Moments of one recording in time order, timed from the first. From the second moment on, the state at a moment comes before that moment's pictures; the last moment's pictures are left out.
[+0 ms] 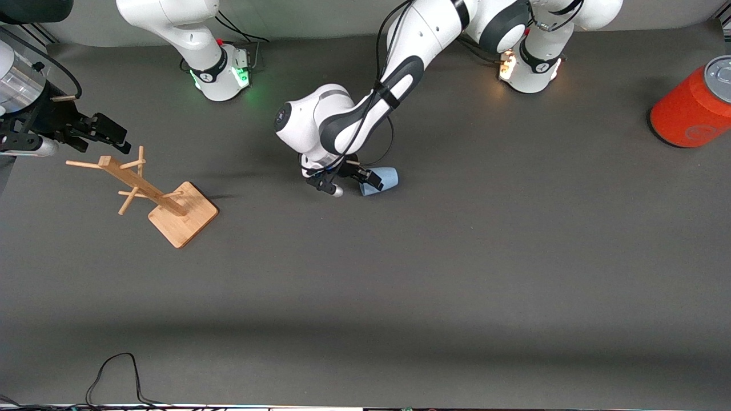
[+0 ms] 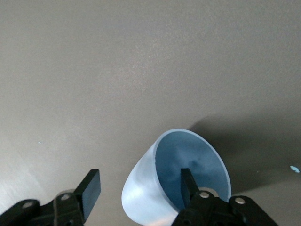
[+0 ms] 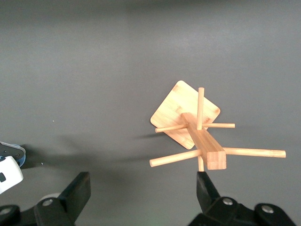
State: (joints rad) left arm -1.02 1.03 -0.04 -0.98 0.38 1.56 -0.51; right arm 0.10 -0.23 -0.07 -1.91 0.01 1.70 0.14
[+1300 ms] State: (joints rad) left arm -0.75 0.61 -0.02 -1.07 0.16 1.67 -0.55; right arm 0.10 -0.23 -0.07 -1.93 0.01 1.73 0.14
